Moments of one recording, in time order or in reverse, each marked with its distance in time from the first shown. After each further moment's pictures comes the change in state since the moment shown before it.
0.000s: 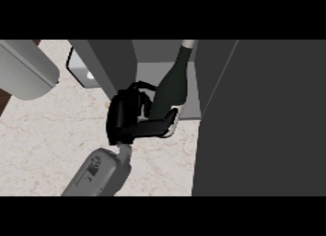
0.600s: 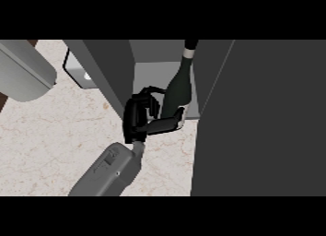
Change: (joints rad) left arm -0.097 -0.001 -0.090 0.289 0.162 0.072 -0.192; right arm 0.029 0.019 0.003 0.000 -0.011 0.034 -0.018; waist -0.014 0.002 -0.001
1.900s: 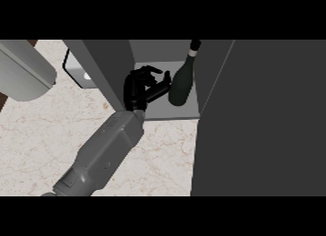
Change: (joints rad) left arm -0.343 0.000 0.101 0.498 0.325 -0.125 -0.165; right arm 0.041 0.024 -0.009 0.003 -0.008 0.037 -0.023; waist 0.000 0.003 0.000
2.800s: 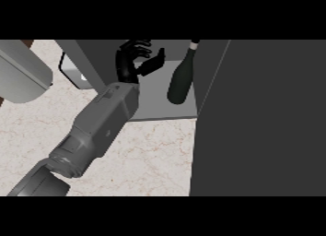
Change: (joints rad) left arm -0.297 0.041 0.049 0.344 -0.091 0.150 0.010; right arm 0.016 0.021 -0.010 0.012 -0.008 0.050 -0.032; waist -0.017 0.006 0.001
